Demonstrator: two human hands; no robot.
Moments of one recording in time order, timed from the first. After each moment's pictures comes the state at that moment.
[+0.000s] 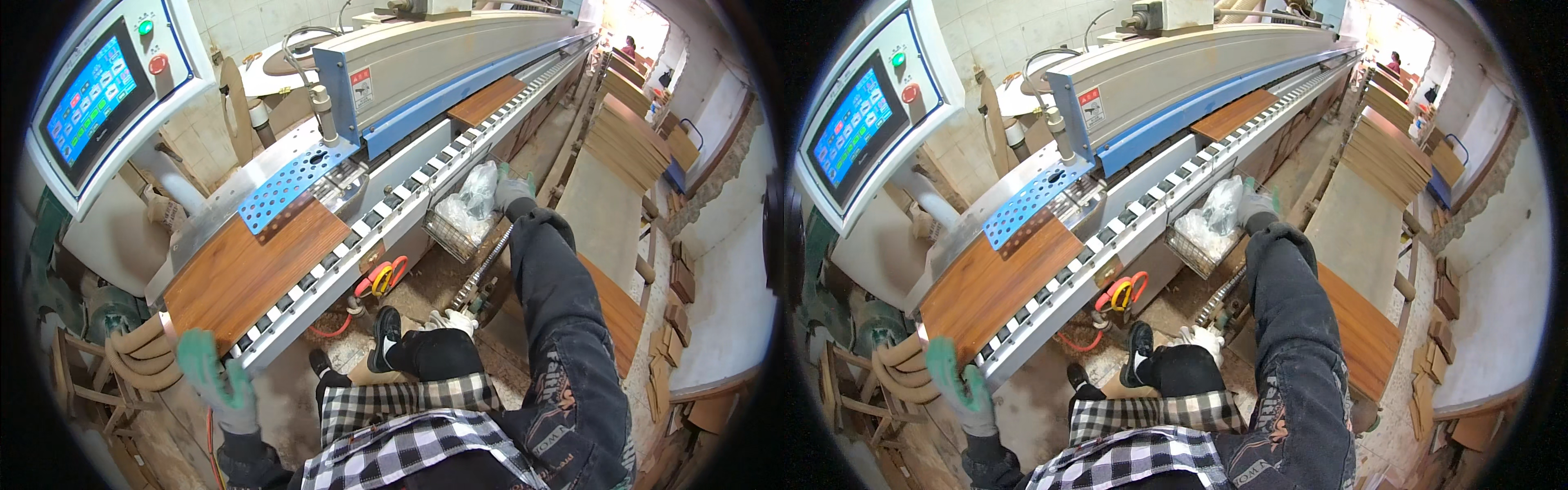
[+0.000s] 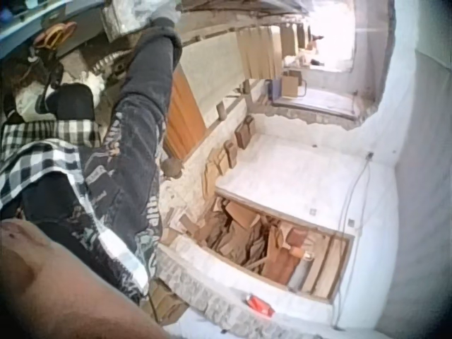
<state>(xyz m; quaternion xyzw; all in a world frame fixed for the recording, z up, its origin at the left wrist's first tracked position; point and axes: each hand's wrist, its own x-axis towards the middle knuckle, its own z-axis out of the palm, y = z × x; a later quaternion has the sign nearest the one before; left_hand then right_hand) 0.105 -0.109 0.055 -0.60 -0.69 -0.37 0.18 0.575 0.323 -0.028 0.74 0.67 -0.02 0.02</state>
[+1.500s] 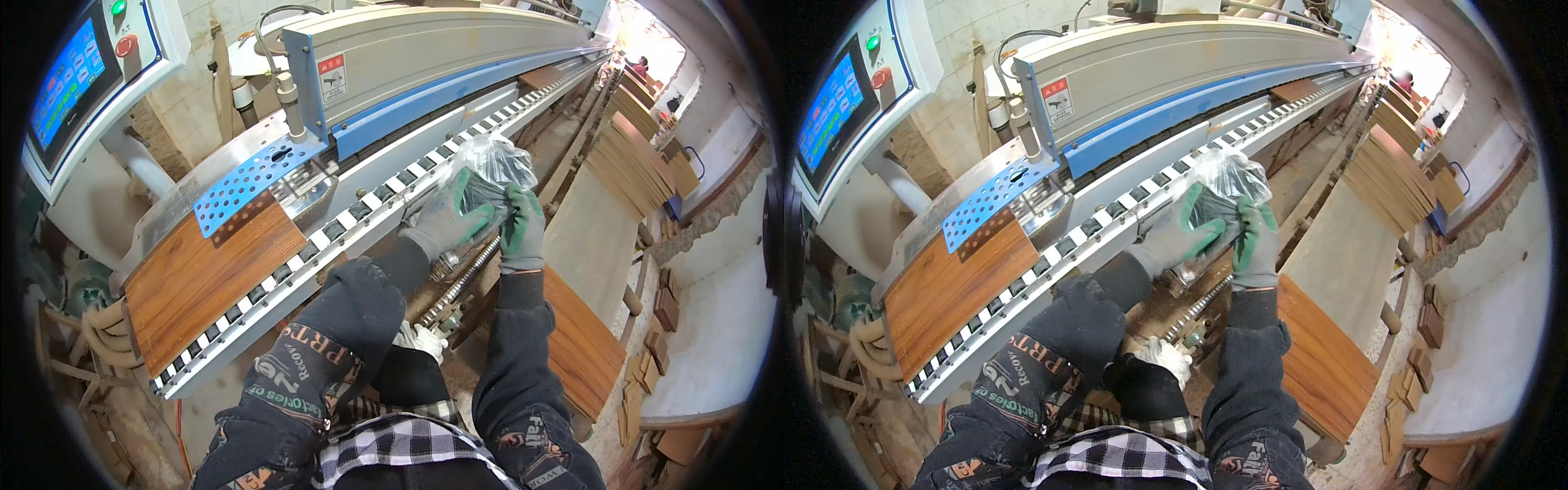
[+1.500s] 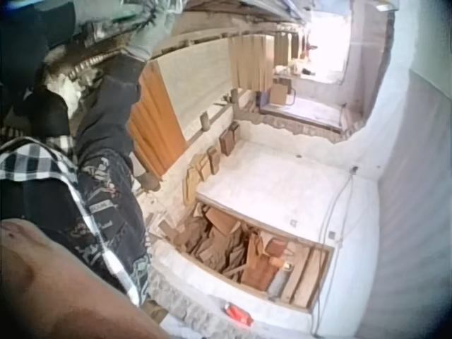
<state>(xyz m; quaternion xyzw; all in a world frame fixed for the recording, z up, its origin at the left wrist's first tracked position) 0.400 0.246 0.021 -0.70 -0.48 -0.37 -0.39 0.560 0.249 0.013 0.31 0.35 -0.51 -0.73</state>
